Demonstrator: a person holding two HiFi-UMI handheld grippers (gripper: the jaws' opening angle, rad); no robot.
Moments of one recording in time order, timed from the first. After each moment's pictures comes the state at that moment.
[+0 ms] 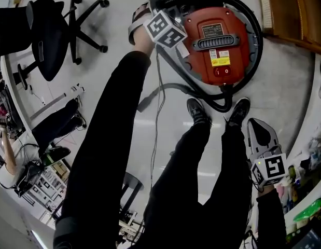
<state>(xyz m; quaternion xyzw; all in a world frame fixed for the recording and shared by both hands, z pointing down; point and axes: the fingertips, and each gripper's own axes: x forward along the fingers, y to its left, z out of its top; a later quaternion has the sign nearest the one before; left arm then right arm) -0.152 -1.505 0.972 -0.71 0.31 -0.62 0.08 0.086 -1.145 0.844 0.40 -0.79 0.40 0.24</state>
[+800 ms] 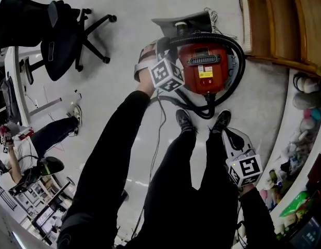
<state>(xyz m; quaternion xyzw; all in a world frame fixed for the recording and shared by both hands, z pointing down) -0.120 -1.418 0.834 -0.75 0.32 -0.58 0.09 0.060 -1.141 0.731 0.37 -0.82 0.39 0.22</state>
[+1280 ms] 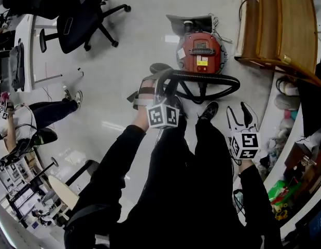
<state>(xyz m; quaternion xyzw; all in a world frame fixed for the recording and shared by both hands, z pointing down) -0.093 -1.233 0.619 -0.76 0.36 -0.53 0.12 0.136 -1.169 0.620 0.43 -0.81 0.28 0.28</state>
